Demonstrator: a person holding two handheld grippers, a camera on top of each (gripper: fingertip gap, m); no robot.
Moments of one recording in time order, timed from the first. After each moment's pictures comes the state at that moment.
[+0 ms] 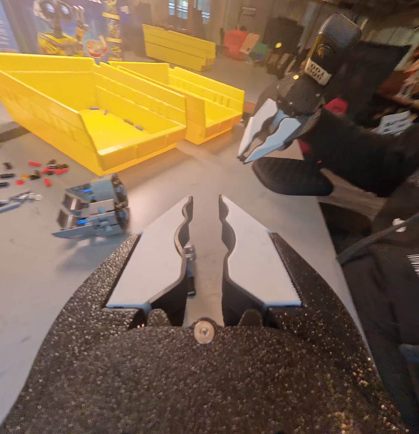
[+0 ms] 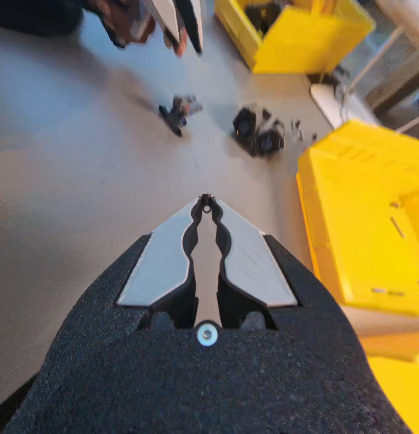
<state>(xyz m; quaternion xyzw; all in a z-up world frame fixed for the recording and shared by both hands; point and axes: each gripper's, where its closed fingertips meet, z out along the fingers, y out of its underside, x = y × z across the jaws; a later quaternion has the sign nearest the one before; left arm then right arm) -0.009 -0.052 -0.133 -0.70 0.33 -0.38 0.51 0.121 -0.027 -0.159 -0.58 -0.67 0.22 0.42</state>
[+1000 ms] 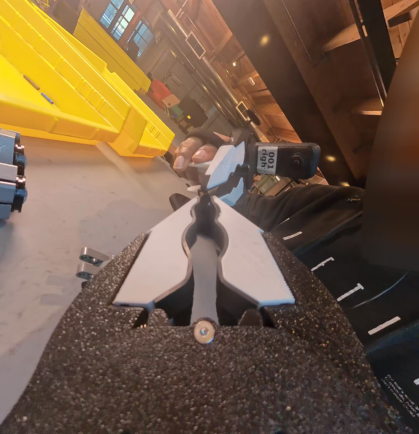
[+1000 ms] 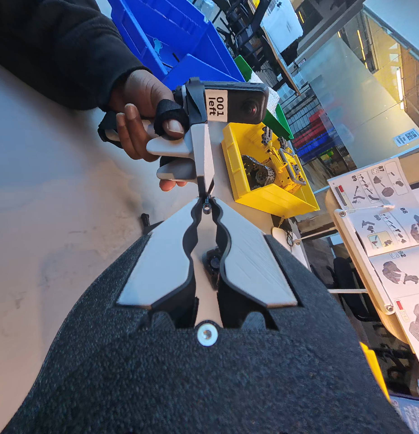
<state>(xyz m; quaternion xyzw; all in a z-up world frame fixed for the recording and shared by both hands) -0.007 -0.064 -0.105 -0.63 0.17 -0.66 0.38 -0.017 -0.061 -0.107 -0.34 -0.74 0.20 0.55</state>
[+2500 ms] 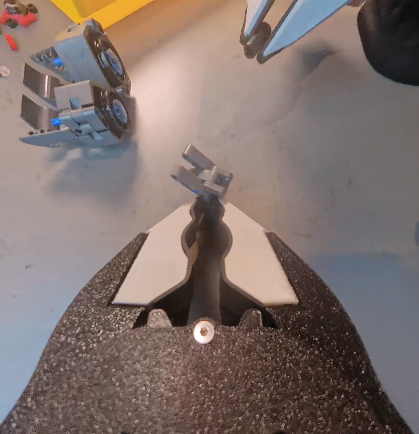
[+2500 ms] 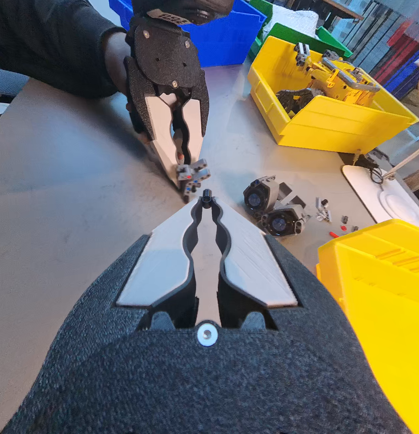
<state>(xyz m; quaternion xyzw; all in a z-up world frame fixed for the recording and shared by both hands) -0.020 -0.043 -0.235 -0.85 0.36 -0.19 0.35 0.031 -0.018 -0.164 -0.46 -0.70 0.34 0.42</state>
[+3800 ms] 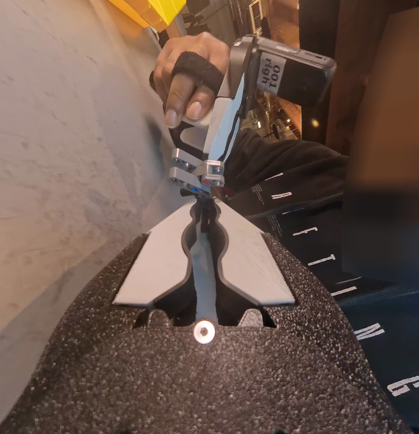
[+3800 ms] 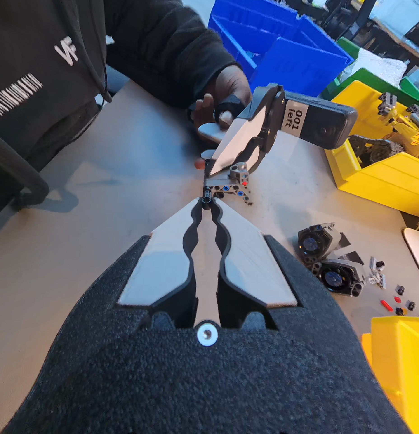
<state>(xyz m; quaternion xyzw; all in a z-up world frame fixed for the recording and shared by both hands) 0.021 -0.095 -0.172 -0.69 0.18 -0.69 0.14 0.034 -0.085 -0.171 -0.35 -0.77 0.37 0.38</state>
